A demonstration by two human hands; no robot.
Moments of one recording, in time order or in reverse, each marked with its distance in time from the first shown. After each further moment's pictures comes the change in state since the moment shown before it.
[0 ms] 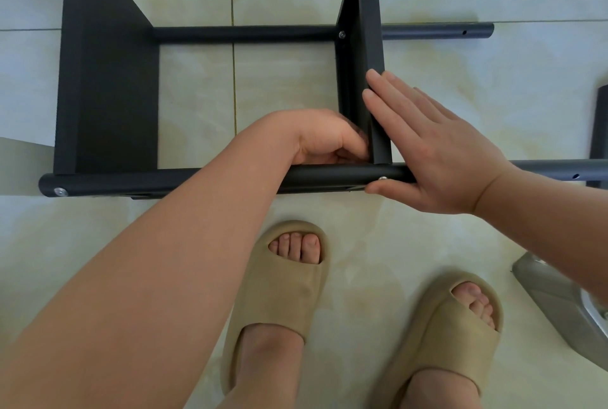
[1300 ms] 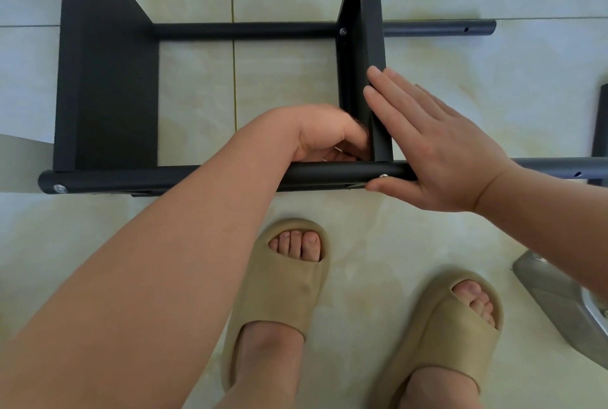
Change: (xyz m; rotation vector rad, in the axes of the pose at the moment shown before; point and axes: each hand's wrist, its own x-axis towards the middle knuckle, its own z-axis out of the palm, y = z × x) left_hand 0.006 -0.002 -0.003 -0.063 0.018 -0.033; right_hand 0.001 0.001 -0.001 0.007 -0.002 0.000
